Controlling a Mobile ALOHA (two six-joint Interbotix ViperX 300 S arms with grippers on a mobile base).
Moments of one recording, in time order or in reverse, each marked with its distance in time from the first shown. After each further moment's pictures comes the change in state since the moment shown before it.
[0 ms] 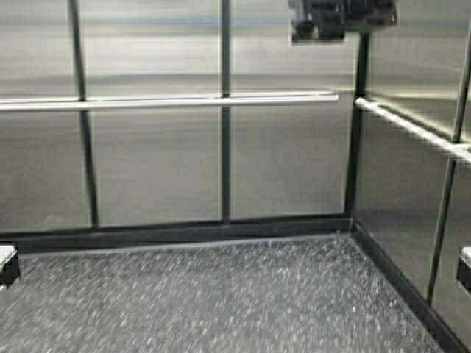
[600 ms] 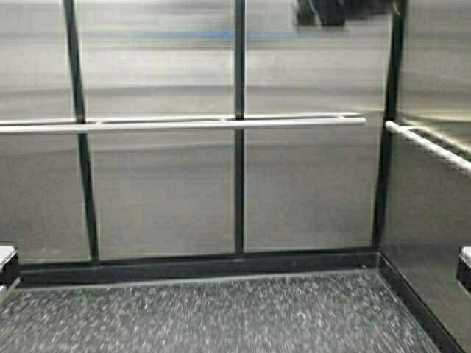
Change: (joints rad) left arm -0.002 0.141 0.000 -0.002 -0.011 0.018; right arm -0.038 -0.021 0.064 0.014 -0.008 0.005
